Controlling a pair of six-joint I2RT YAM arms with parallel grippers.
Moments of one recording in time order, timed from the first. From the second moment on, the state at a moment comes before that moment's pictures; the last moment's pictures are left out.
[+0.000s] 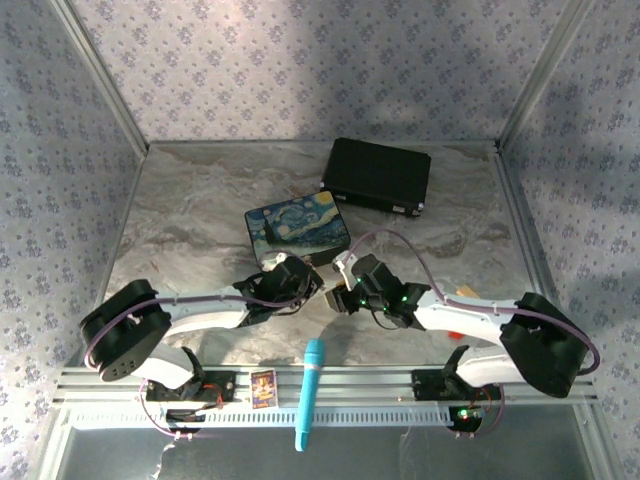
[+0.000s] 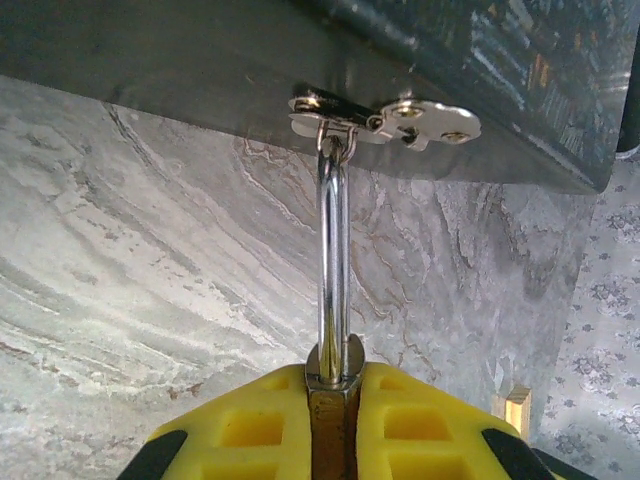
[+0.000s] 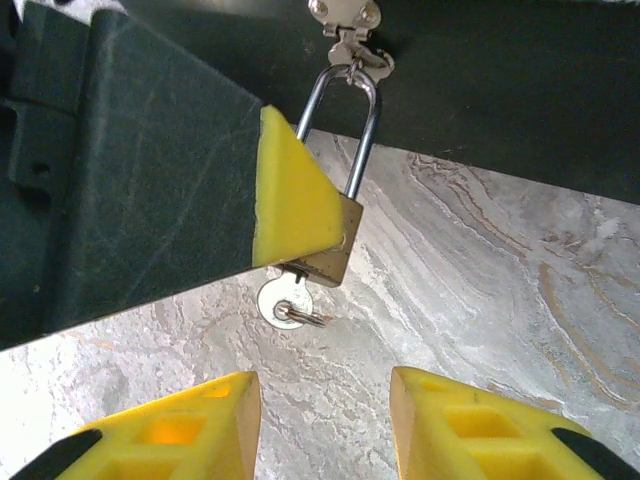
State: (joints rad) left arm -0.98 1.44 0.60 0.14 -0.15 -1.52; right arm 0.90 1.30 0.53 0.06 -0.07 0.27
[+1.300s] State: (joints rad) left arm -0.97 1.44 0.58 0.15 -0.13 -1.53; right arm 0.75 1.53 0.54 0.33 -0.47 0.41
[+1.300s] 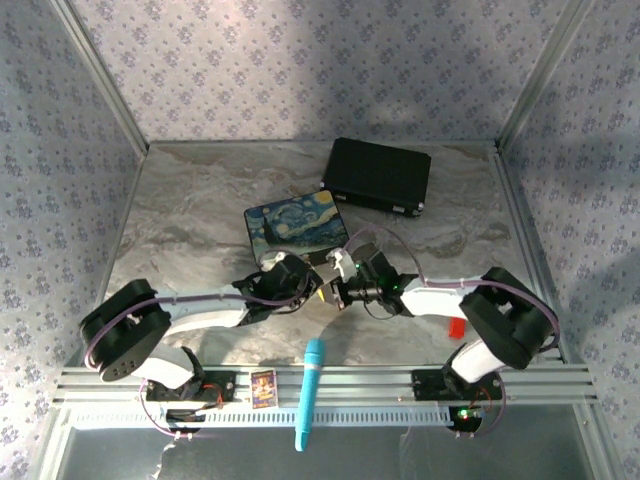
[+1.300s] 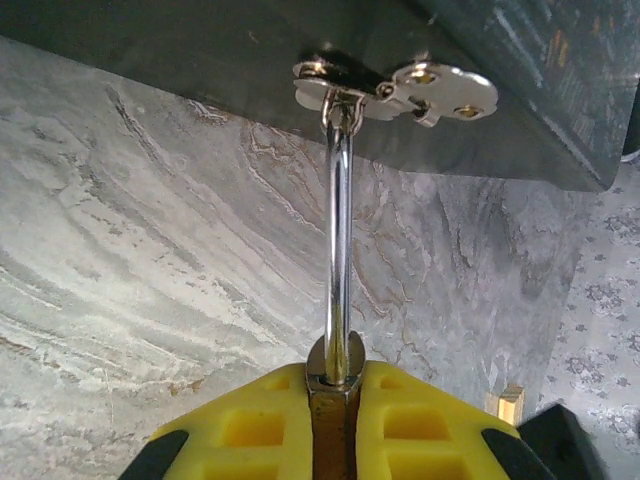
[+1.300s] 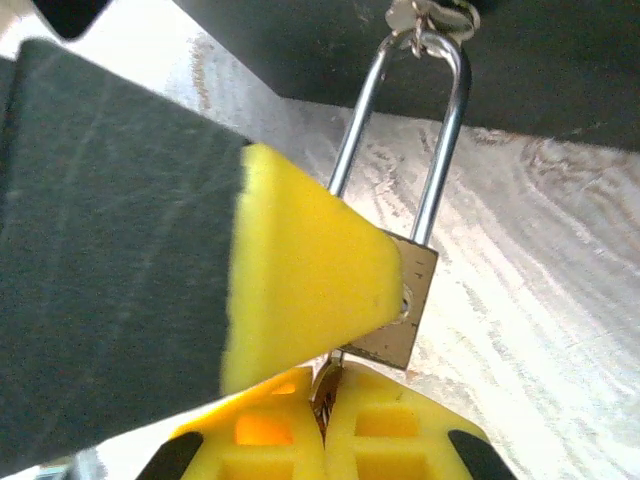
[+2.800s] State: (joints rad) left arm -0.96 1.45 0.63 -0.01 -0.13 -1.34; right arm 0.55 1.40 0.78 -0.04 -0.23 0.56
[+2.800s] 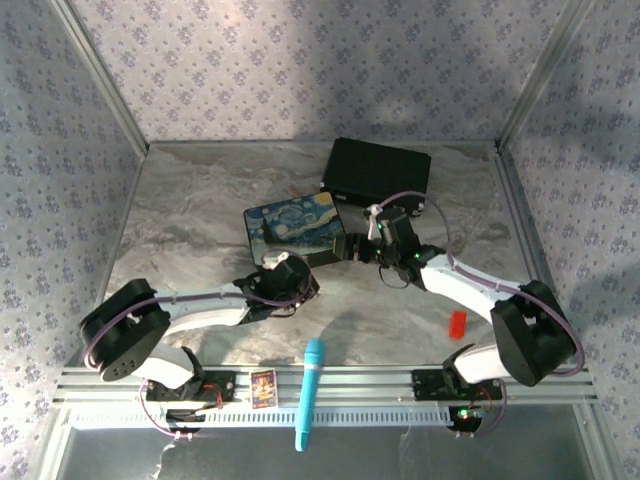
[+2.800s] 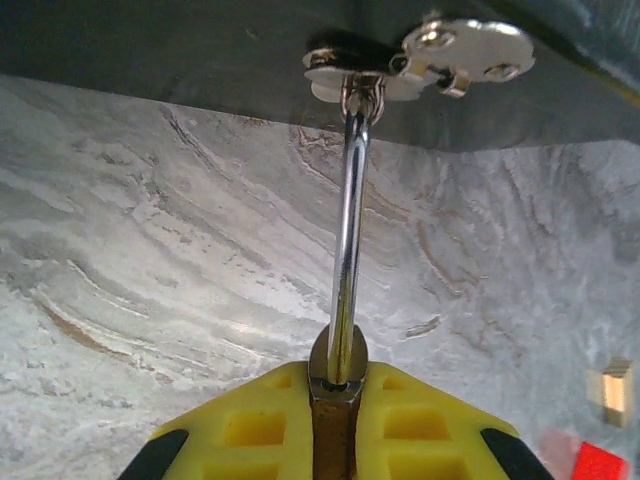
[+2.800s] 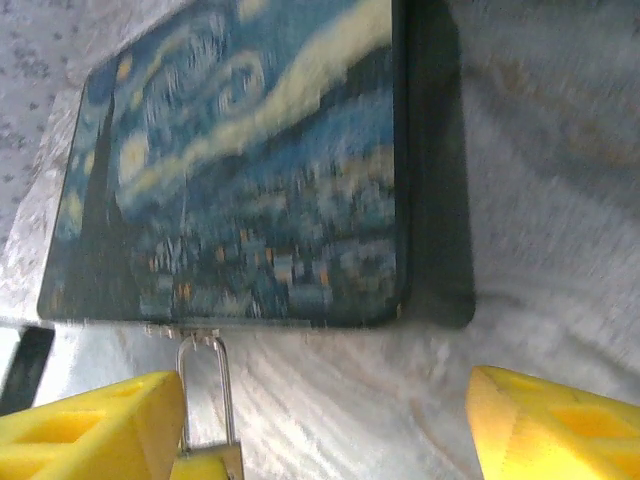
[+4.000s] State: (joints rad) left arm -1.00 1.73 1.00 -0.79 -0.52 -1.01; right arm 0.62 1.82 1.28 -0.41 -0.15 0.35
